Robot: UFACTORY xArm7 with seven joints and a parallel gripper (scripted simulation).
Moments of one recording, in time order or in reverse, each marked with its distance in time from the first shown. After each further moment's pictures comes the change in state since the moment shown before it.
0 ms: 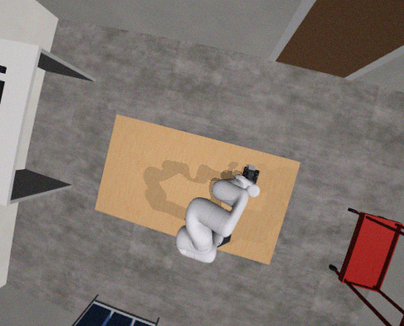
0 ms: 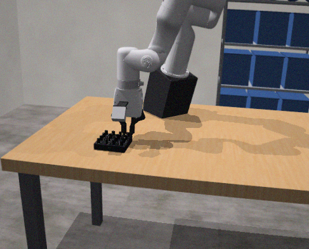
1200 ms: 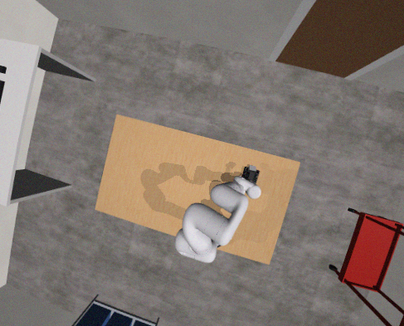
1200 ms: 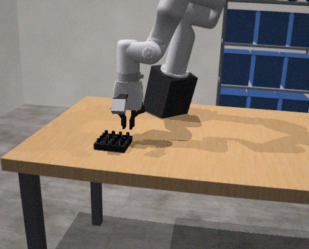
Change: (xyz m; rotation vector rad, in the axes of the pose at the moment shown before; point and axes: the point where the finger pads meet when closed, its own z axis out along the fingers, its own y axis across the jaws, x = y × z) arm 0.000 0.001 -0.025 -0.001 0.002 0.001
